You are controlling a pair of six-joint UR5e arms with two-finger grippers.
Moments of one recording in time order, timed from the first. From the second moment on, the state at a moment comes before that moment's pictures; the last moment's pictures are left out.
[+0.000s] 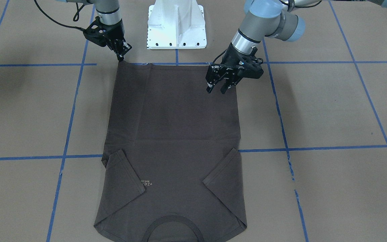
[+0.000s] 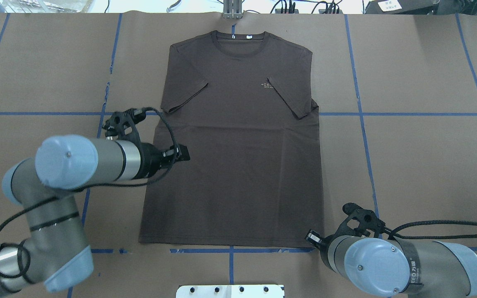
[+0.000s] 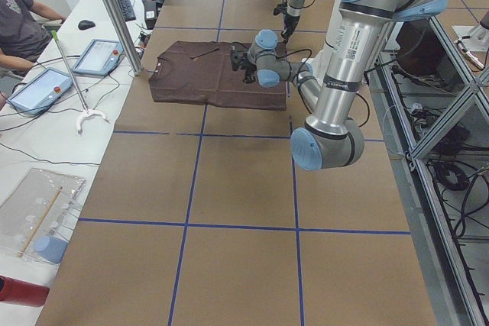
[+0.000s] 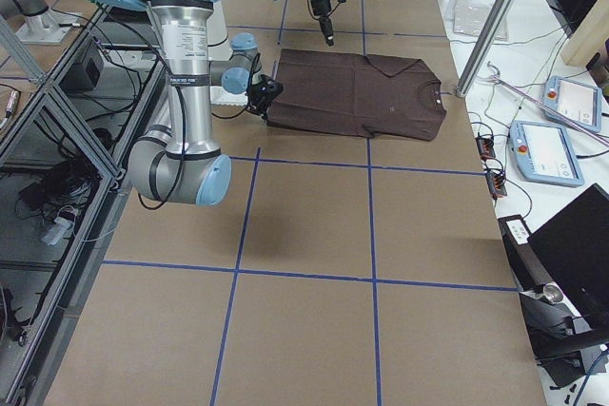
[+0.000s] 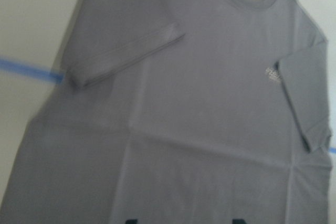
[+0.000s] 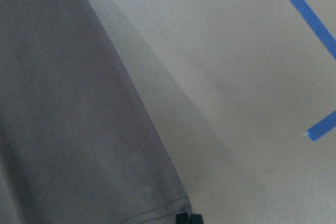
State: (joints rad) left arm -0.41 -1.87 -1.92 -2.10 -1.63 -1.61; right arm 0.12 -1.44 2.15 -1.54 1.53 2.10
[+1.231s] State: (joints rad) left arm -0.18 -1.70 -2.03 -1.87 -1.56 -1.72; right arm 0.14 -1.43 2.15 -1.54 1.54 2.09
